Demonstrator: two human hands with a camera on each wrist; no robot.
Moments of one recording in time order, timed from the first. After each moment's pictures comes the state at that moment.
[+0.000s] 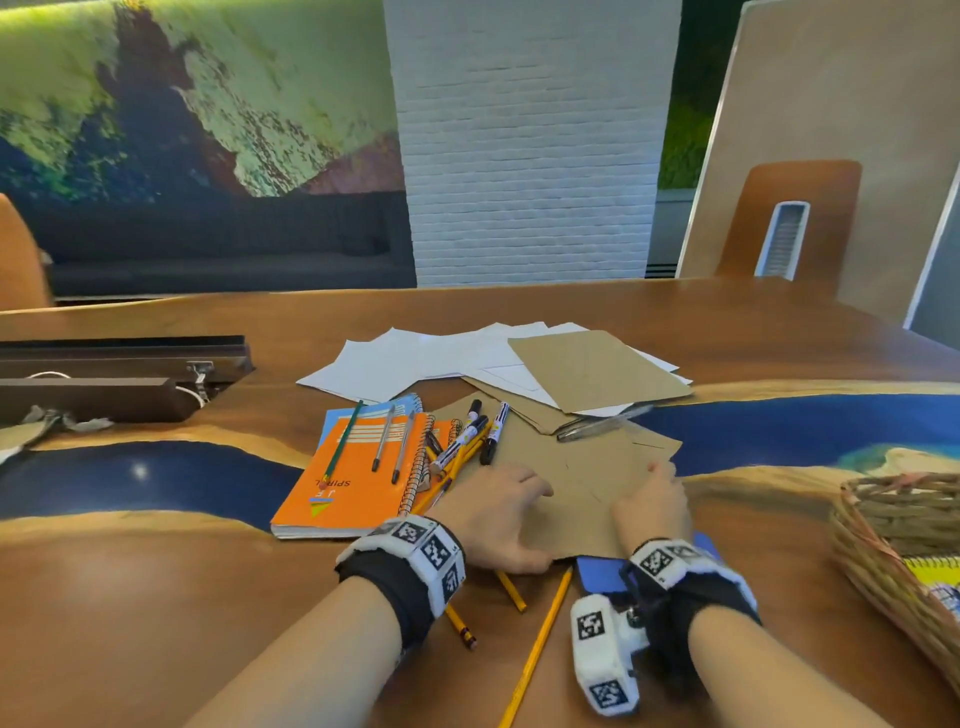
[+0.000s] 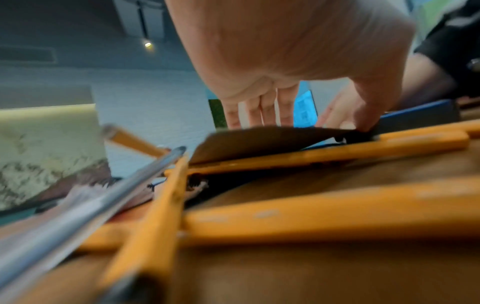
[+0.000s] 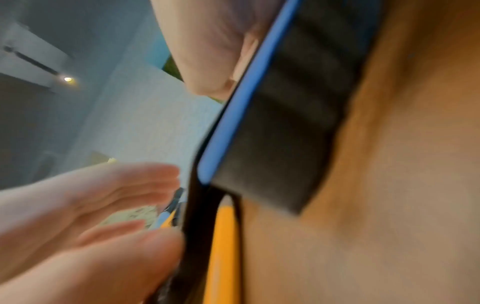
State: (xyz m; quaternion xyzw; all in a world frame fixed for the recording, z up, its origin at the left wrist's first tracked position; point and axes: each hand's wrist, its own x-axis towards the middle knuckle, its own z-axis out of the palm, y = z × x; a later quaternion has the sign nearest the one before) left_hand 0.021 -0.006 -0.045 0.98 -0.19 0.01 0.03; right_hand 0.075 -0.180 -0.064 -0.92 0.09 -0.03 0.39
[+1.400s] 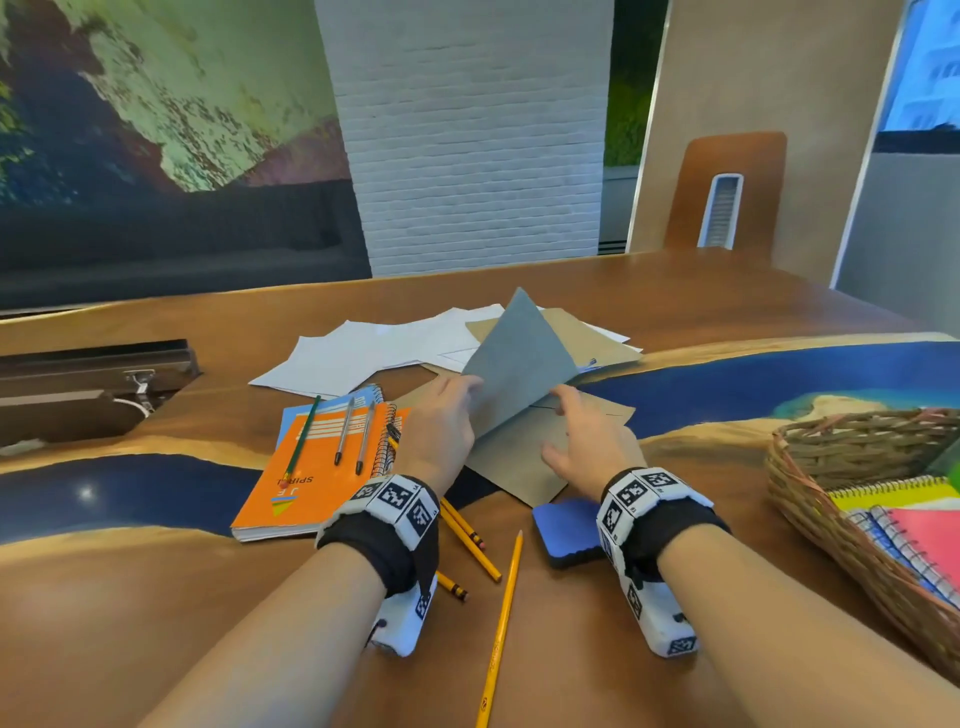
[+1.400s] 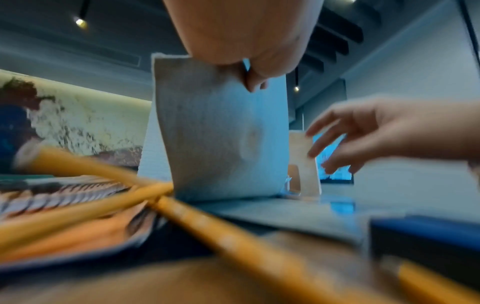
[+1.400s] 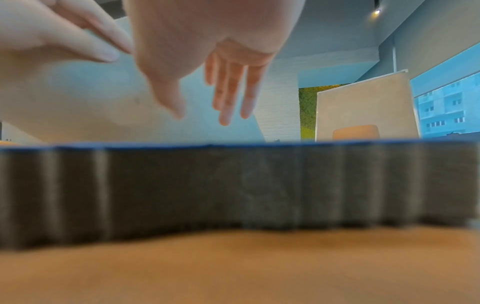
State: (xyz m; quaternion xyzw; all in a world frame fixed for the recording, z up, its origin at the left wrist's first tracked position) left_hand 0.035 -0.010 -0.024 0.90 -0.07 0.36 0.23; right_hand 0.075 -0.183 -0.037 -0.96 -0.19 -0.08 0.21
